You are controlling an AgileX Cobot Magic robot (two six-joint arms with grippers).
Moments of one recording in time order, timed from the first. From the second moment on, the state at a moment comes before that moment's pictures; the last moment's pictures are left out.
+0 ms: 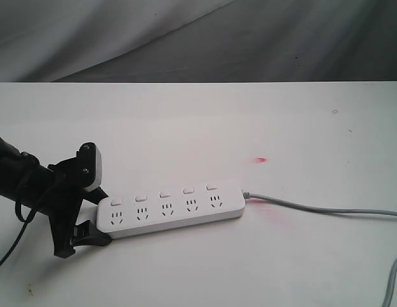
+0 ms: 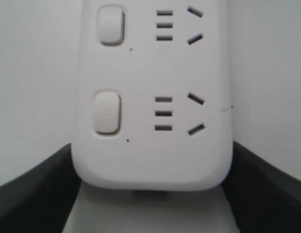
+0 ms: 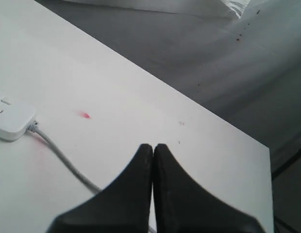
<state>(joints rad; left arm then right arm) 0.01 1.90 -0.82 -1.00 0.62 2.09 -0.04 0.36 -0.53 0.13 0.62 -0.60</state>
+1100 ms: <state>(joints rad) 0.01 1.90 -0.82 -1.00 0.62 2.09 0.62 1.15 -0.84 0.32 0.63 -0.39</state>
